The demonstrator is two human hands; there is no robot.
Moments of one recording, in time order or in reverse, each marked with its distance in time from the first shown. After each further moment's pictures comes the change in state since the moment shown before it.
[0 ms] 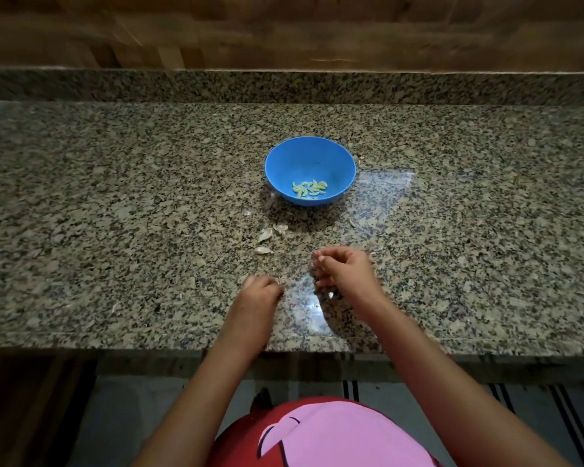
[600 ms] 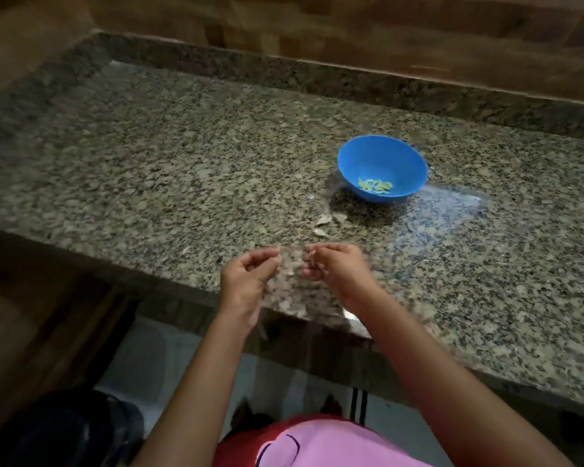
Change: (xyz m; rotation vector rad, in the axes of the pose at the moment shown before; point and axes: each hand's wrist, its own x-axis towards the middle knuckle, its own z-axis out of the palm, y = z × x) left_hand -0.038 -0.005 -0.062 -1.363 0.470 -0.821; right_hand -0.026 -0.015 0.081 0.172 -0.257 0.186
